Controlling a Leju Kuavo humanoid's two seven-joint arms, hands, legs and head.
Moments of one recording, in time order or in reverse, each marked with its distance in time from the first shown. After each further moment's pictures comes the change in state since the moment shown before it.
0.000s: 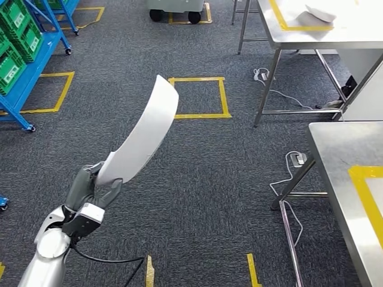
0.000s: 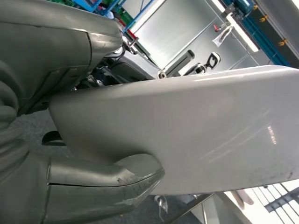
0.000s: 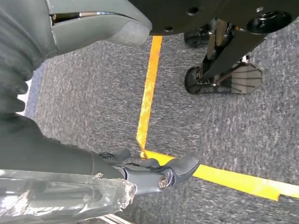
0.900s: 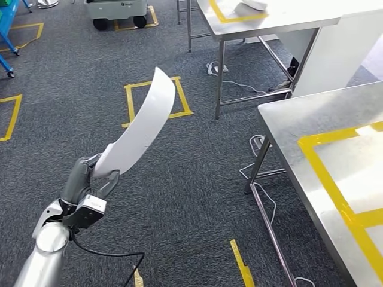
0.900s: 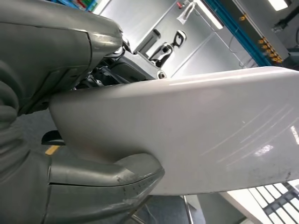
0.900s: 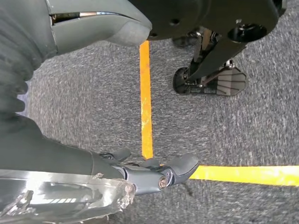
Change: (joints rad) left arm -0.033 0.008 0.018 0.000 -0.052 0.053 0.022; right arm -0.016 -0.003 -0.016 0.000 0.023 0.007 -0.035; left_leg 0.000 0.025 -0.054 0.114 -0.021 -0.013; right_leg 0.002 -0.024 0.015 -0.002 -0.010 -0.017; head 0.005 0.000
